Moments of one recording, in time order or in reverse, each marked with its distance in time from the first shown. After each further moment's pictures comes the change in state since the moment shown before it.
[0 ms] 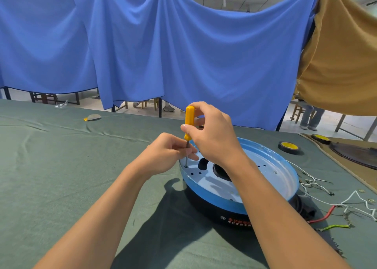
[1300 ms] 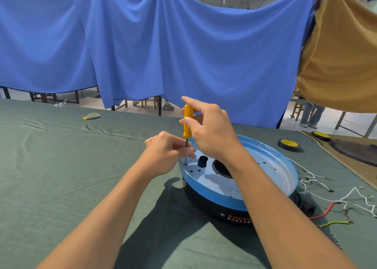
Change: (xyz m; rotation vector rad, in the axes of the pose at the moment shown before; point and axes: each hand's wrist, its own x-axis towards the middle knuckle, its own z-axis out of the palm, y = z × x) left_hand -0.004 0.000 0.008 0.199 0.172 0.085; right_hand 0.004 -0.002 -0.001 0.046 -0.041 -0.020
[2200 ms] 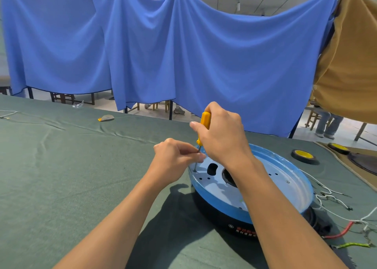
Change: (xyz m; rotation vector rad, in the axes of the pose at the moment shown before) left_hand -0.002 -0.008 0.010 -0.195 0.164 0.017; right_hand 0.005 -0.008 0.001 -0.264 0.078 0.044
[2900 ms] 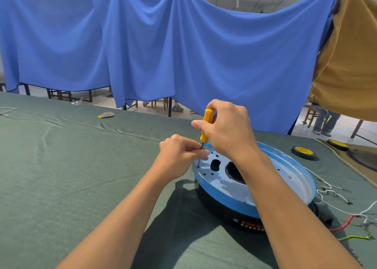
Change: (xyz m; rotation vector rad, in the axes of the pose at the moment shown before) left_hand 0.001 0.004 -0.004 0.011 -0.089 -0.069; right_hand 0.001 0.001 -0.003 -0.021 0.046 -0.044
